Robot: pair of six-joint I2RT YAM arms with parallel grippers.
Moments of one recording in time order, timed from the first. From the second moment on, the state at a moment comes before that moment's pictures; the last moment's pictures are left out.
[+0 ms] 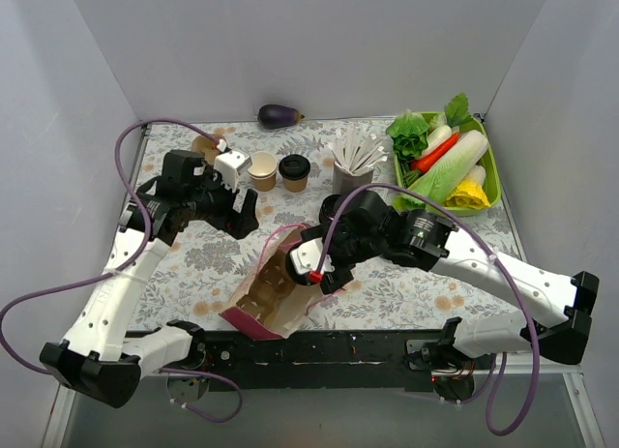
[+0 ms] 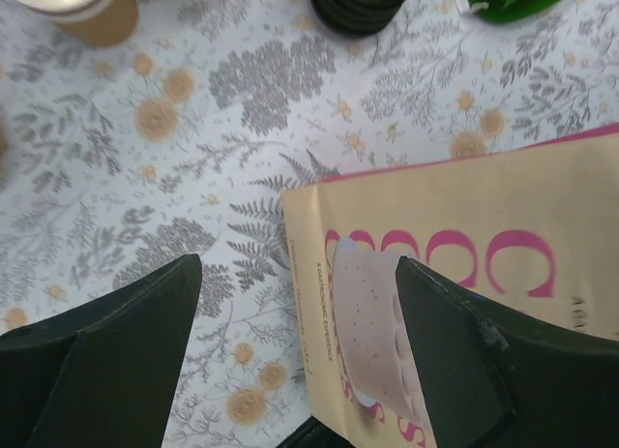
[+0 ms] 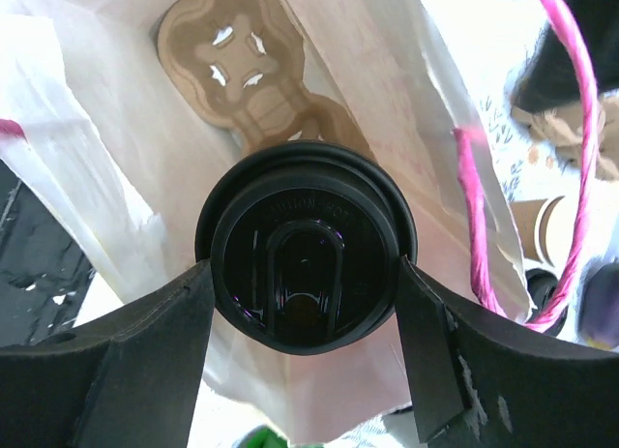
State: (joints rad) left arm -0.33 1.09 1.33 -0.95 0.34 0.14; right arm 1.13 1.27 1.32 -0.75 -0.41 -0.91
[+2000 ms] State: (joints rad) left arm -0.19 1.16 1.50 -1.03 0.73 0.22; right arm 1.03 1.45 1.24 -0.57 -0.49 -0.80
